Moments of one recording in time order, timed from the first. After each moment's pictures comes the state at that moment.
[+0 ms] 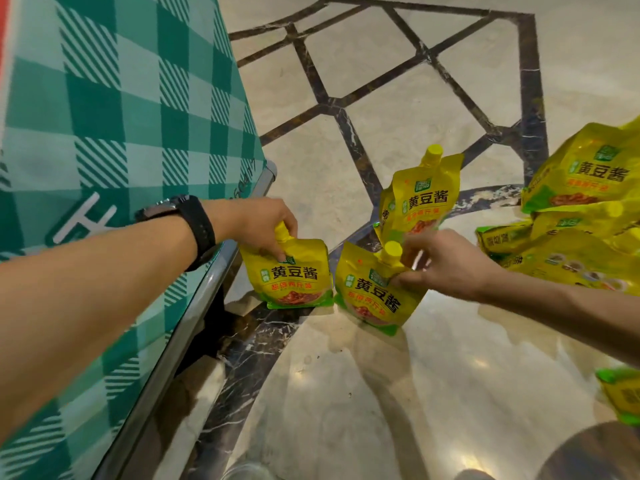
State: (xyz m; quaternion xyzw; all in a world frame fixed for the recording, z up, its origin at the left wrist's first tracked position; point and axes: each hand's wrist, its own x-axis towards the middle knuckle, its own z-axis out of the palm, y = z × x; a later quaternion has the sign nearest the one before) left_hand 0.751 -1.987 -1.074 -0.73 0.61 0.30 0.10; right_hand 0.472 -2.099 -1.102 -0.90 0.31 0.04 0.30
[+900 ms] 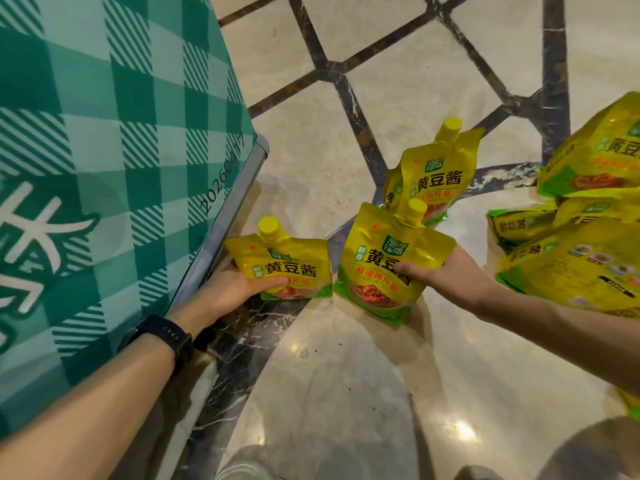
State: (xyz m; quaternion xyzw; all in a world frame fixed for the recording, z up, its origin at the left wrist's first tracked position) left_hand 0.738 -1.896 -1.188 -0.80 0.26 0.45 -0.30; right_hand 0.459 -2.098 -1.179 -0.69 0.44 -0.06 0.58
